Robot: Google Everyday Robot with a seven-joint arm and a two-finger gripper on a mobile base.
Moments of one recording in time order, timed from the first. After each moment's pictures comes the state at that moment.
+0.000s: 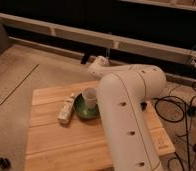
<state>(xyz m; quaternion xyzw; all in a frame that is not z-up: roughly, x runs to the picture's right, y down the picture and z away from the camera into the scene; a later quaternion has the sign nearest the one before) 0.092 -0.013 0.987 -0.05 0.23 0.64 0.73</state>
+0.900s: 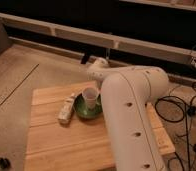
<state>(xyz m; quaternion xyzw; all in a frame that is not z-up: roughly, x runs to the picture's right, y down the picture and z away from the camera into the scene) 0.070 0.015 0.974 -0.10 0.22 0.63 0.74</state>
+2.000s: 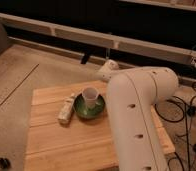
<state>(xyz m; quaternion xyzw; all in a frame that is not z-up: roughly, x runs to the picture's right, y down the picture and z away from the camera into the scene) 0.156 0.010 0.972 -0.02 0.29 0.65 0.70</state>
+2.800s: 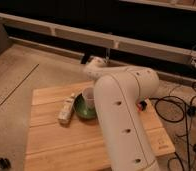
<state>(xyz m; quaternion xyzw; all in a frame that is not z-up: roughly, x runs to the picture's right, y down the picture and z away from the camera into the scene) 0.043 0.000 0.995 -0.10 0.22 0.62 0.74</state>
